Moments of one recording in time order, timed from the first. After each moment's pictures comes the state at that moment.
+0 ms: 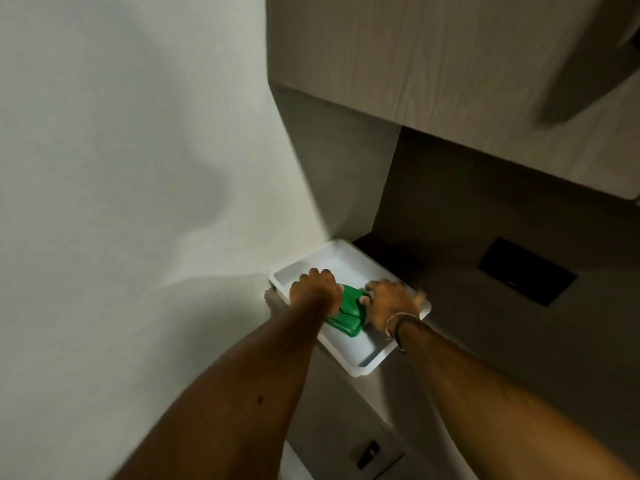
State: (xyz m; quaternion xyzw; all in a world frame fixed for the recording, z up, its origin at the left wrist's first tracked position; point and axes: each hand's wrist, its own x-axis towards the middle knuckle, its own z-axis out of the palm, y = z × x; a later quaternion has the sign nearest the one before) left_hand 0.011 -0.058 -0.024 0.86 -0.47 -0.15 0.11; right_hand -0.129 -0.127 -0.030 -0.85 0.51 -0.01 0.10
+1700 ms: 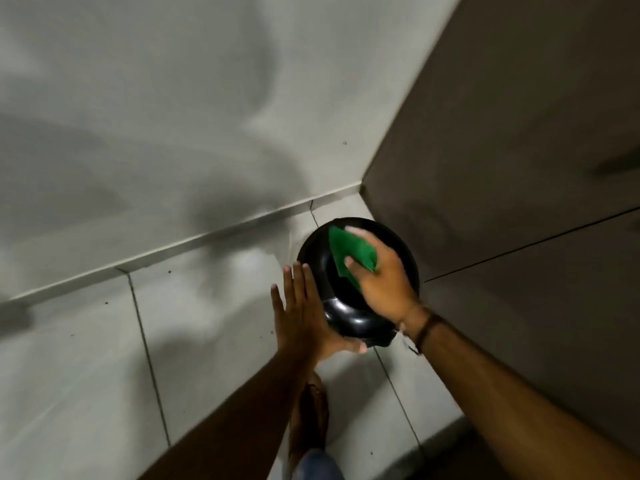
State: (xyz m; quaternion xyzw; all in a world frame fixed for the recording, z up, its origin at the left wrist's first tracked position) left_hand -0.102 0.392 -0.644 0.89 -0.29 -0.33 0.13; right_hand -0.147 0.253 -0.560 -0.76 0.35 -0.06 0.54
